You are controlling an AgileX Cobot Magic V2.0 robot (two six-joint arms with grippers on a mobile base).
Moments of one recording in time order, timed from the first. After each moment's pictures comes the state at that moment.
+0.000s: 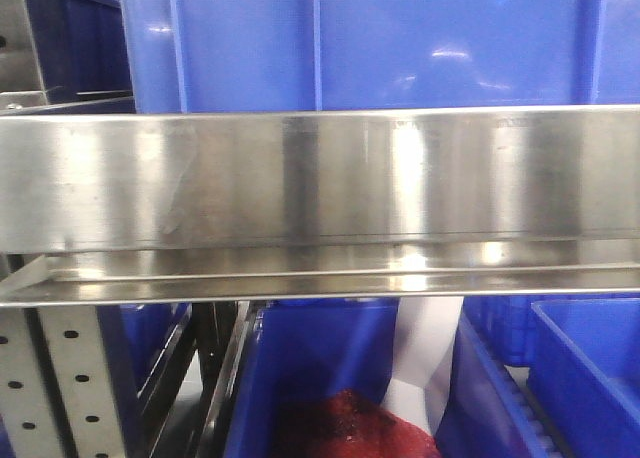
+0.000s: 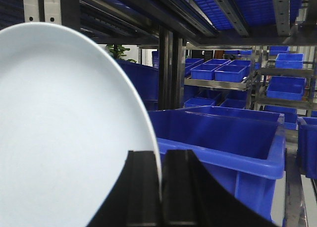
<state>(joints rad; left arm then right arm) -0.09 -0.02 0.03 -0.04 0.12 0.03 0.28 0.07 -0.64 0.52 0.47 -0.38</state>
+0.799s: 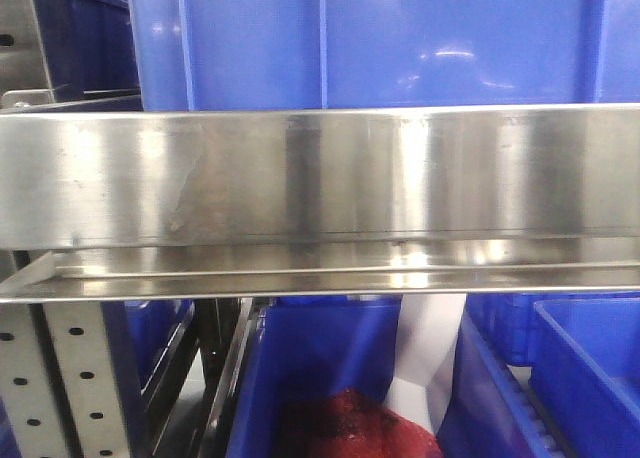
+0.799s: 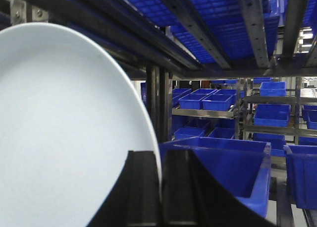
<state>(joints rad) -0.09 -0.02 0.03 -0.04 0.12 0.03 0.28 0.09 -0.64 0.53 0.32 -0.38</state>
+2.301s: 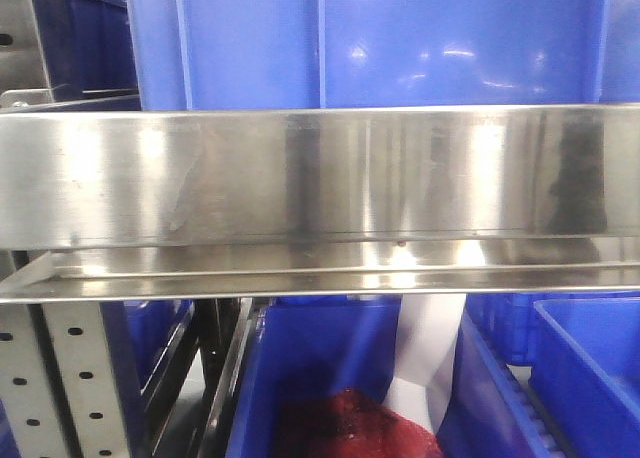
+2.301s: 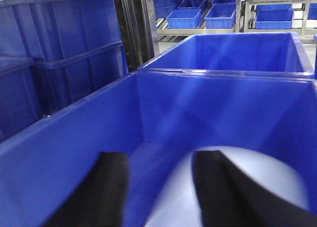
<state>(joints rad) -0.09 -0.02 0.03 -0.04 0.12 0.03 0.35 1.23 -1.15 0.56 0.12 -0.38</state>
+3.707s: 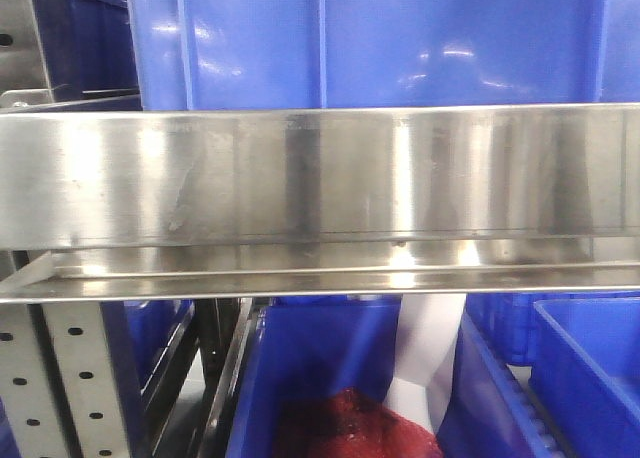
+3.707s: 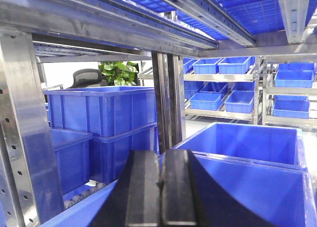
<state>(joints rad) -0.09 -0.02 0.03 -0.04 0.12 0.03 0.35 0.82 -1.16 0.56 0.26 -0.38</state>
